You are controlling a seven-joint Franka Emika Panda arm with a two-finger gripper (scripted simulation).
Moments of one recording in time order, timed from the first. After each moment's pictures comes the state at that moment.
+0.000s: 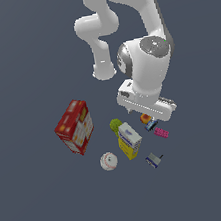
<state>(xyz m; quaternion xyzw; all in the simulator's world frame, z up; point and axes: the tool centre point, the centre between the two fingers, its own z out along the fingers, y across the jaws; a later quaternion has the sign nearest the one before) 0.003 0.120 0.168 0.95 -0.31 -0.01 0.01</state>
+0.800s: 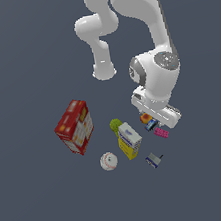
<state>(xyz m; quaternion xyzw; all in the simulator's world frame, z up) -0.011 0.173 0.111 0.90 -0.44 0.00 0.00</state>
